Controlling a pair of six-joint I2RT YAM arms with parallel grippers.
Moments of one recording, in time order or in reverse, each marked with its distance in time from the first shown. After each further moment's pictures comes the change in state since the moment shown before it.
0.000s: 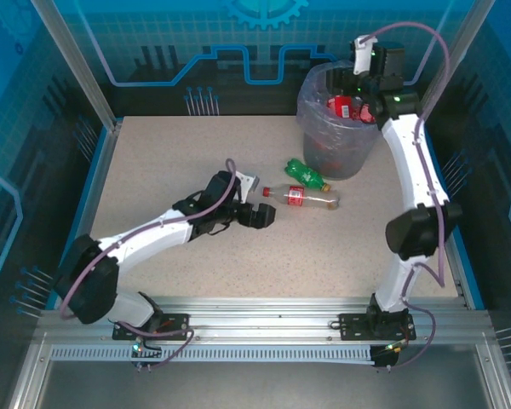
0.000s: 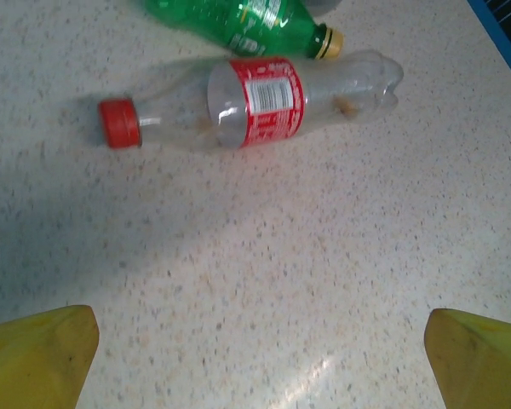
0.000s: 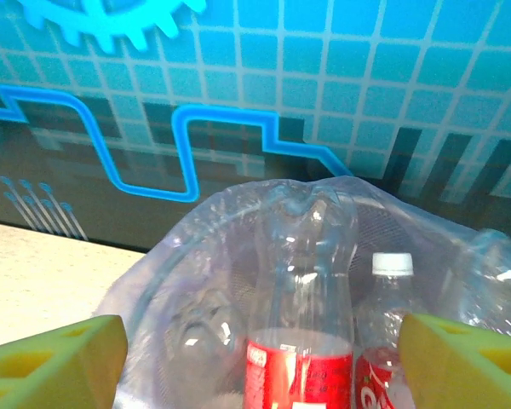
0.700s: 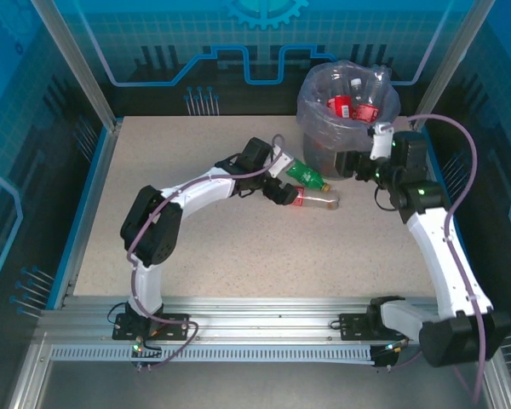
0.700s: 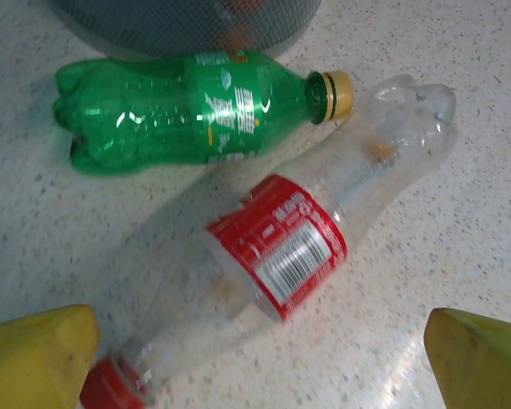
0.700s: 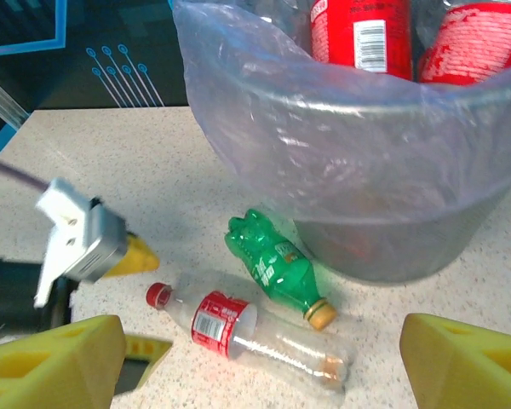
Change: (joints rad) left arm 0.051 0.543 0.560 -0.115 0.129 0.451; right arm -0.042 -0.740 -0.952 0.060 -0.161 0.155
